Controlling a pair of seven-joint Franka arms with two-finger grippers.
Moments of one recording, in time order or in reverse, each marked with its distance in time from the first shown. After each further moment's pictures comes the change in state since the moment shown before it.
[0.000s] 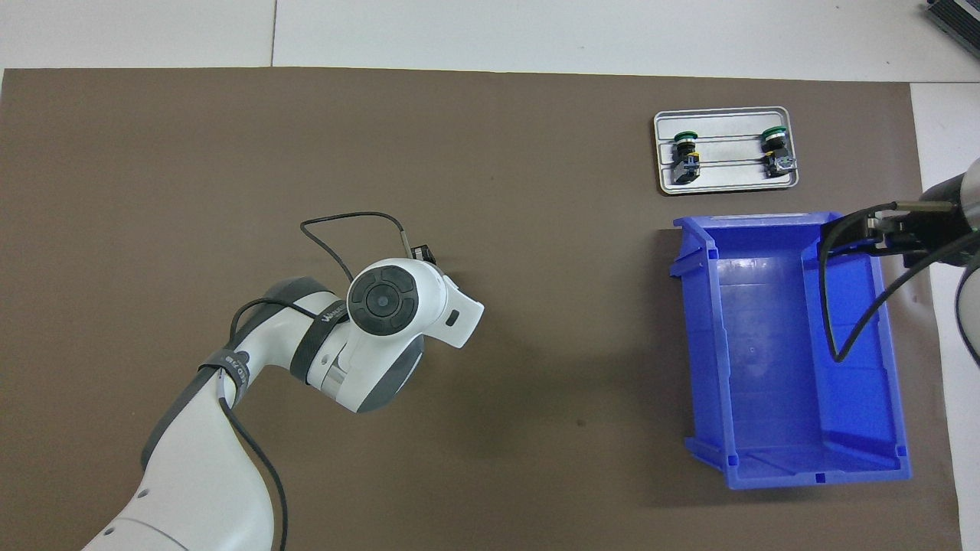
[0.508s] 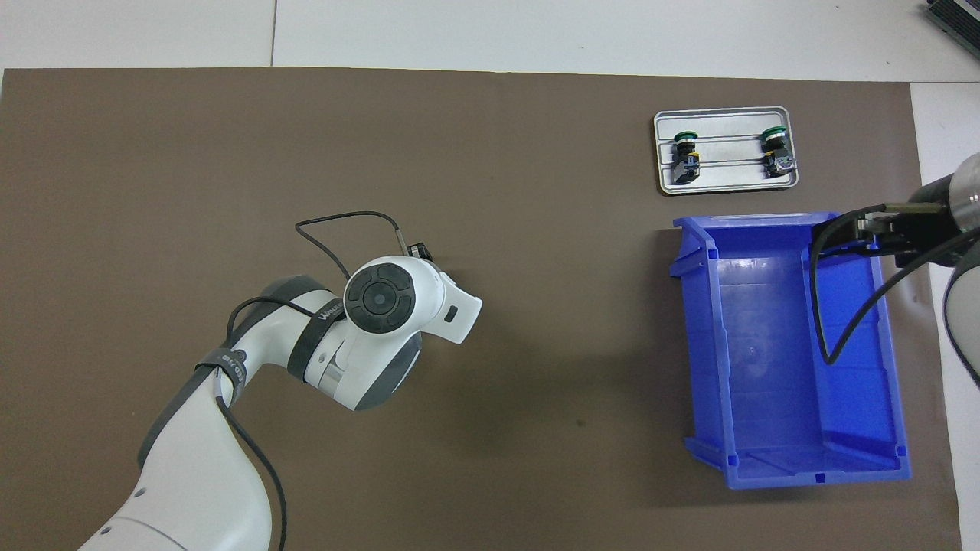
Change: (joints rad) left arm 0.008 0.000 0.013 0.033 -0.001 0.006 -0.089; right arm 0.006 0.000 0.009 0.000 0.000 0.000 0.000
